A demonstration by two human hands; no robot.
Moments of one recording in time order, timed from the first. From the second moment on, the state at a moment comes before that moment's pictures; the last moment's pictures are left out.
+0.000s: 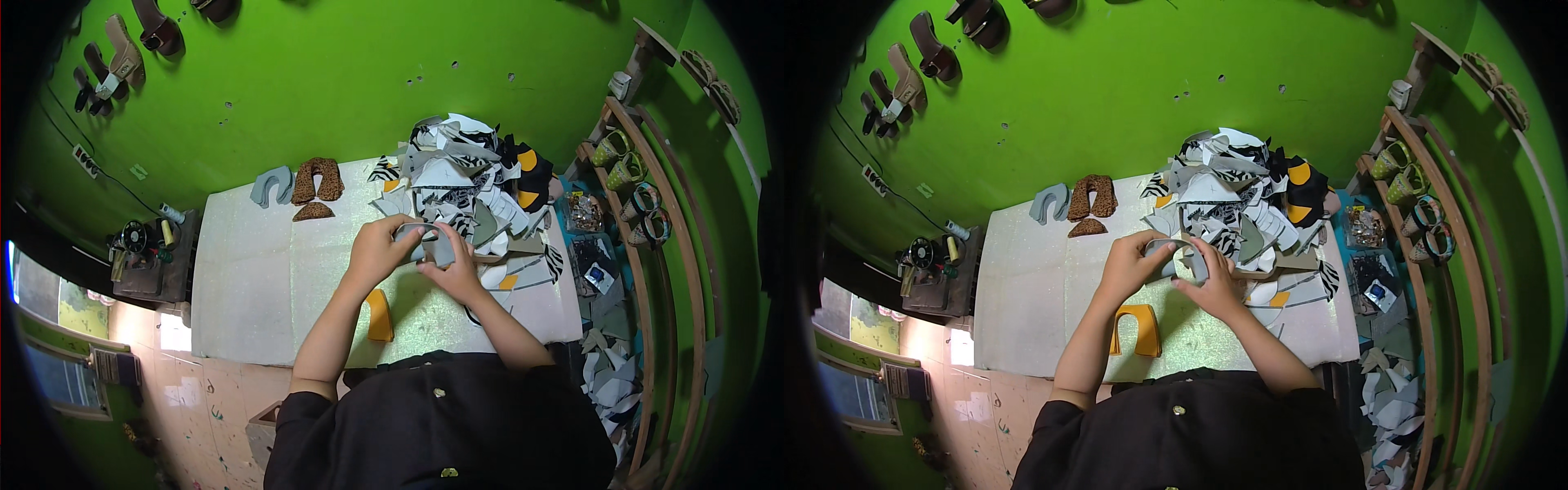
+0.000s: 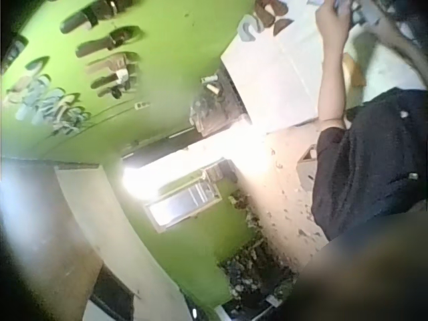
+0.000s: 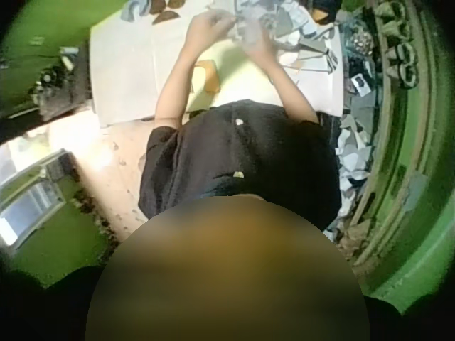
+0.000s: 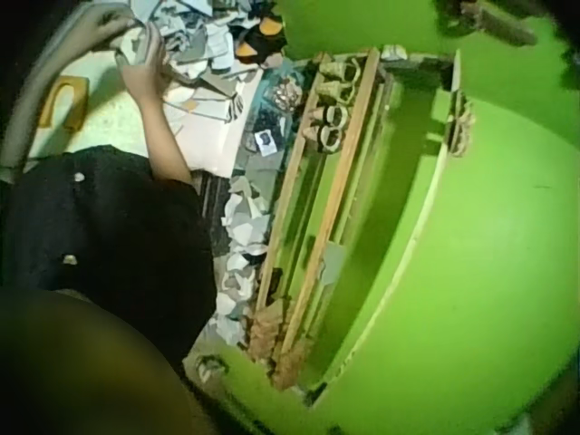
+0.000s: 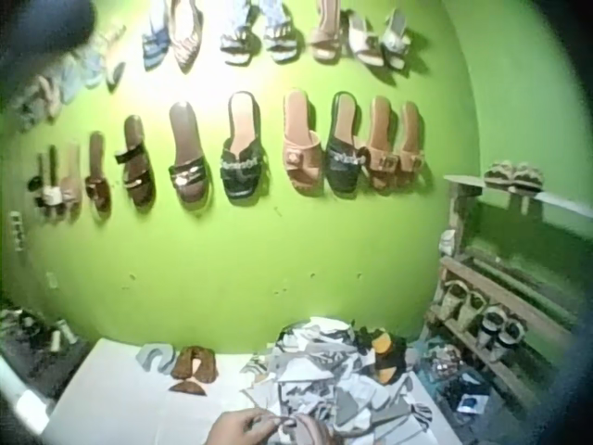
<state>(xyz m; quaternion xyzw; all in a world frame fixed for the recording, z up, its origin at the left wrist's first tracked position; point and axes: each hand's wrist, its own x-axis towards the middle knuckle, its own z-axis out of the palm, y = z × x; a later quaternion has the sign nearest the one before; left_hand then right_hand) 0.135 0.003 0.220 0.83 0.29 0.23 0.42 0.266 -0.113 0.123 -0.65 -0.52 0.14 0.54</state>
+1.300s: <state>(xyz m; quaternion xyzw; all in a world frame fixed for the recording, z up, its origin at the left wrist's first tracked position) -0.124 0.374 0.082 0.52 0.42 0.33 0.66 0.071 0.251 0.048 -0.63 -0.37 0.39 0.56</state>
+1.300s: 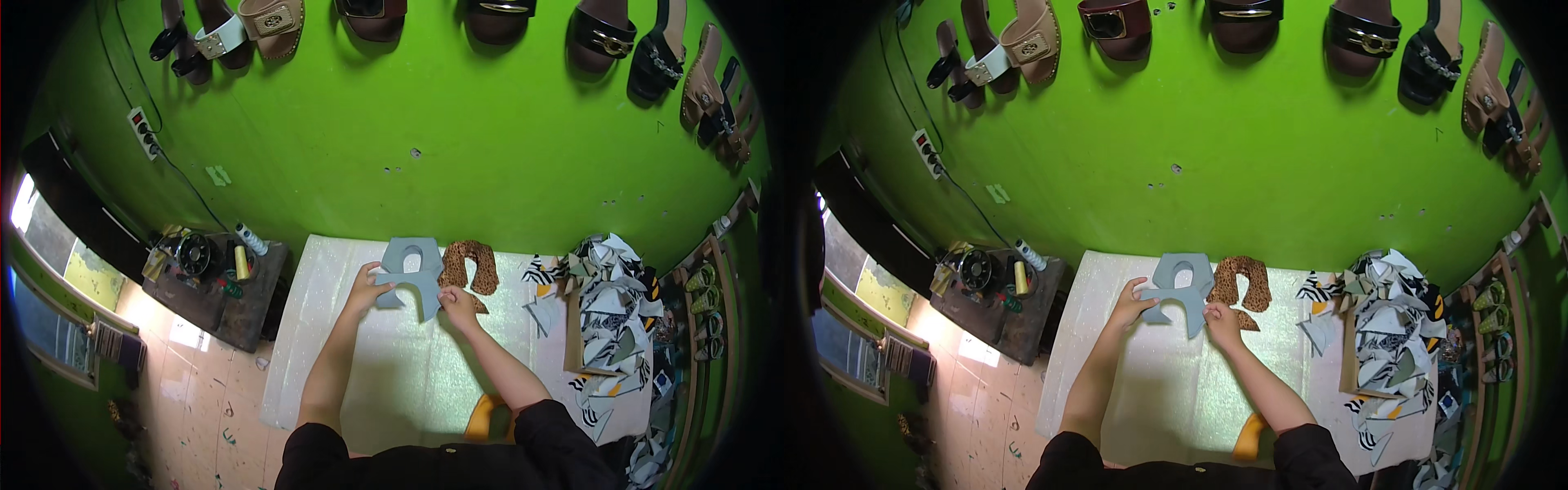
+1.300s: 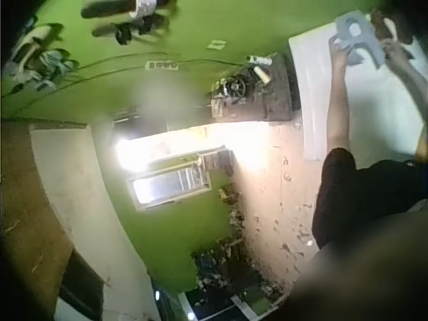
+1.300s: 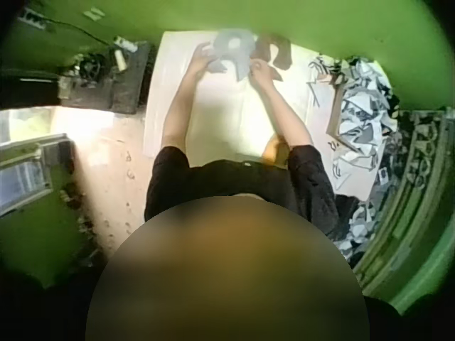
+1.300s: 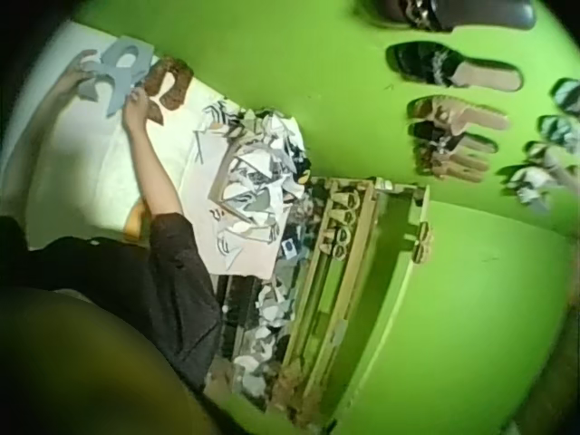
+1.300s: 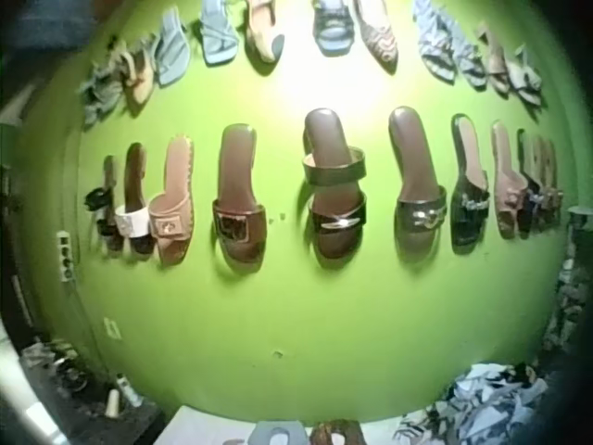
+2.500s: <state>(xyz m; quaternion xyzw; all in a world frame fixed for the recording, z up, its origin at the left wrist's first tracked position) -0.081 0.239 0.027 0.75 0.46 0.41 0.24 0.044 0.209 0.061 -0.73 -0.54 -0.03 0.41</state>
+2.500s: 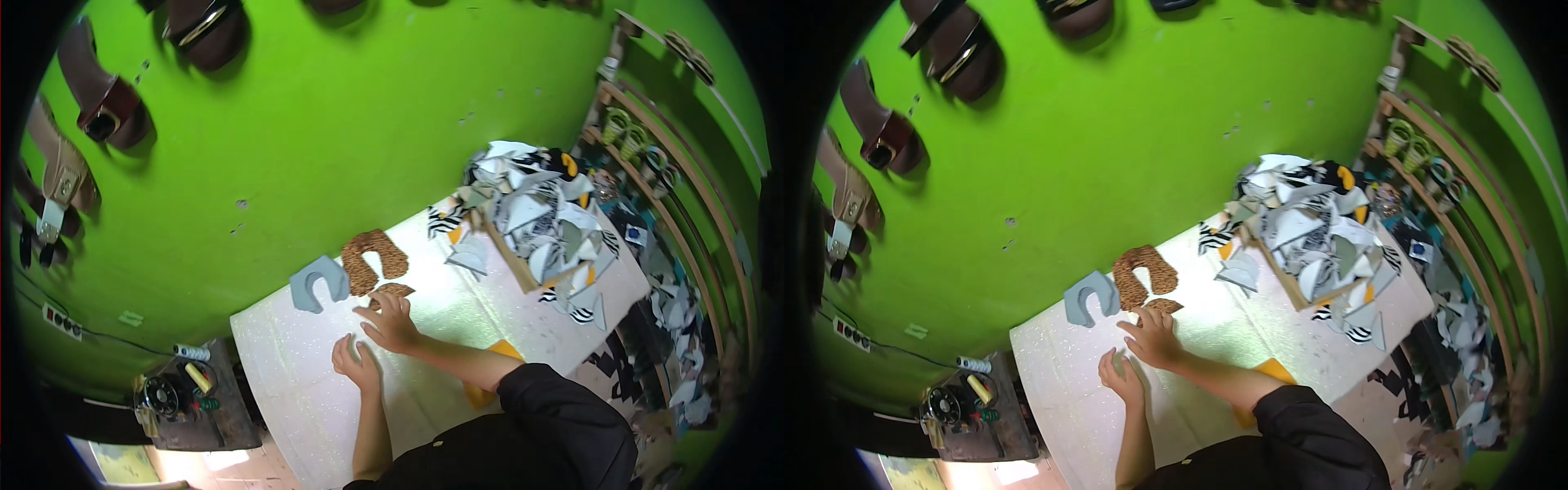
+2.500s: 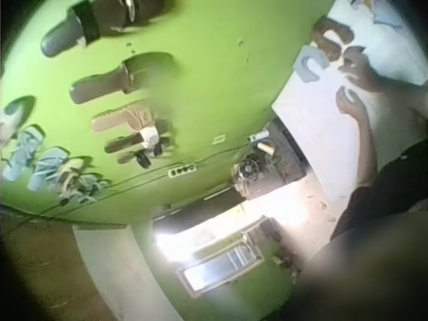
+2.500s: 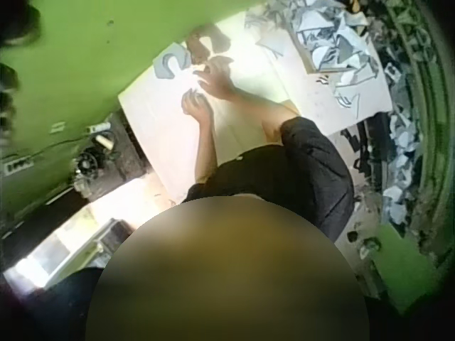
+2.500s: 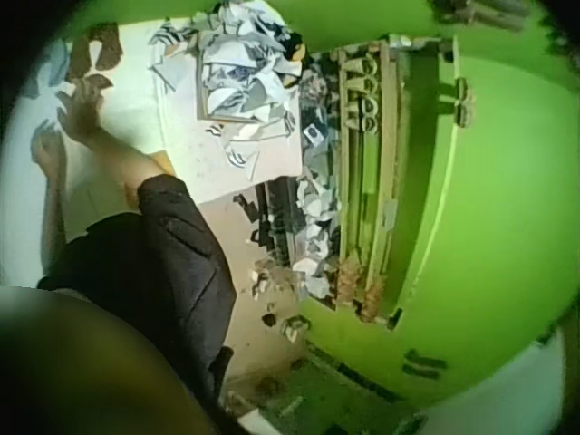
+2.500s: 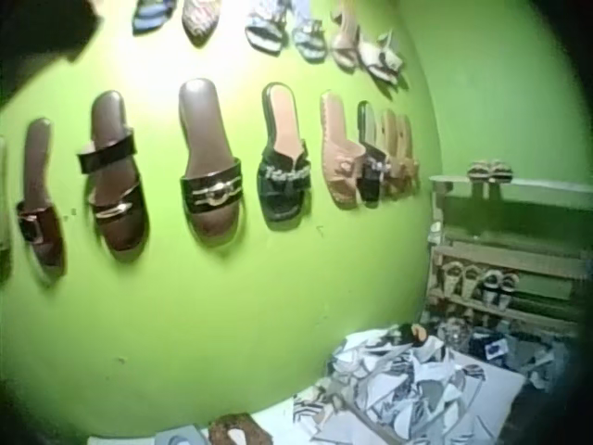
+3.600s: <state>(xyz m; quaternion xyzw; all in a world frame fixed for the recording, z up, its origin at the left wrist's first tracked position) 0.238 0.016 0.078 0.98 0.17 0.07 0.04 0.330 -0.105 0.097 -0.90 -0.42 0.12 0.02</state>
